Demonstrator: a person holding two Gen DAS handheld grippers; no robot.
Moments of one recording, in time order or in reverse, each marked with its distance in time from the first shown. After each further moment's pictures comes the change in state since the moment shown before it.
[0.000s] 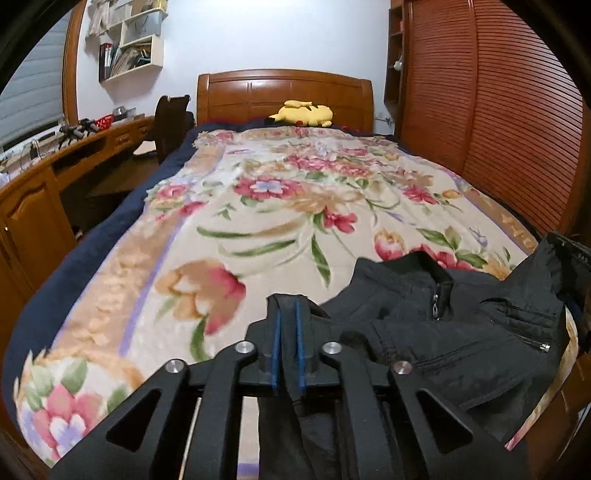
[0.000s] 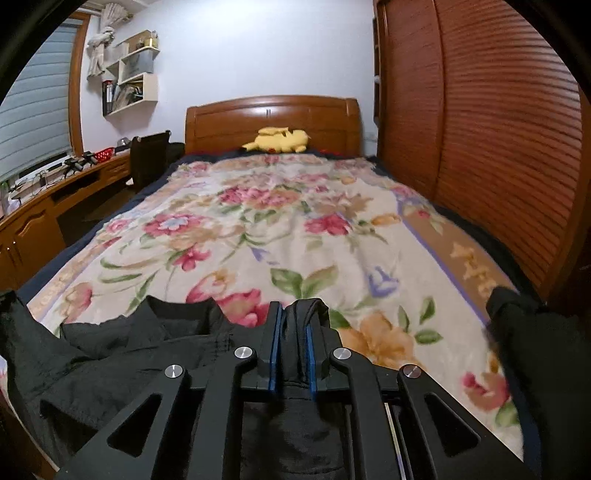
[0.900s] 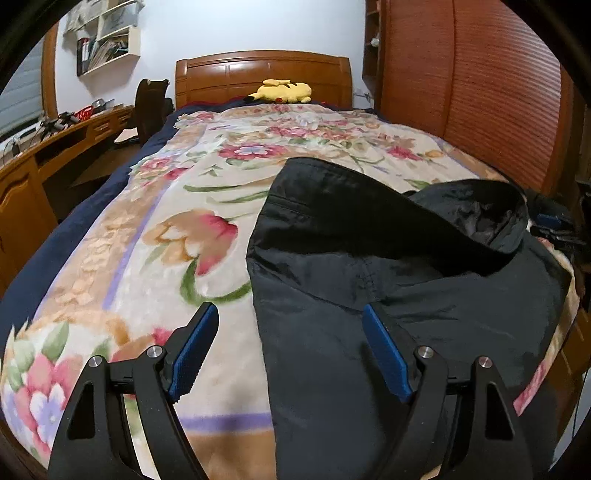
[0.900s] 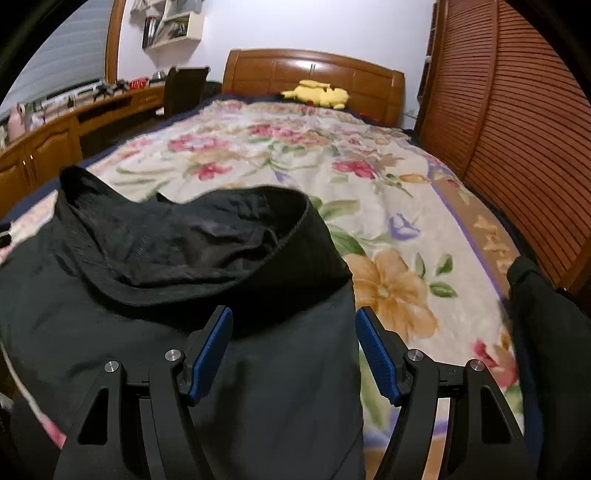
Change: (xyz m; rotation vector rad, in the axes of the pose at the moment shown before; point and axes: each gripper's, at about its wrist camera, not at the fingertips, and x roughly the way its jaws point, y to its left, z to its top) left arm 0.009 0.005 -0.060 0.076 0.073 -0.061; right arm 0.038 0.004 -0.050 -0.206 0.174 0.046
